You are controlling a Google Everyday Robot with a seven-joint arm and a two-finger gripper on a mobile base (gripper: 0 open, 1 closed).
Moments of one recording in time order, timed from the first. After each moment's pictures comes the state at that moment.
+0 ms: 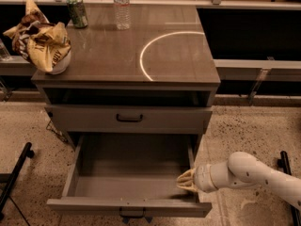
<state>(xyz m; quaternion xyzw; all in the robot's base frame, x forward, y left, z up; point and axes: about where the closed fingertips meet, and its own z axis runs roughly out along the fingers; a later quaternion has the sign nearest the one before) 0.464 -0.130 0.444 -0.63 0.65 0.24 0.34</state>
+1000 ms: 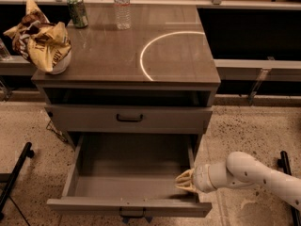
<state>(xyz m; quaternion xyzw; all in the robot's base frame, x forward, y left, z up) 0.463 -0.126 0.442 -0.64 0.65 0.24 0.33</state>
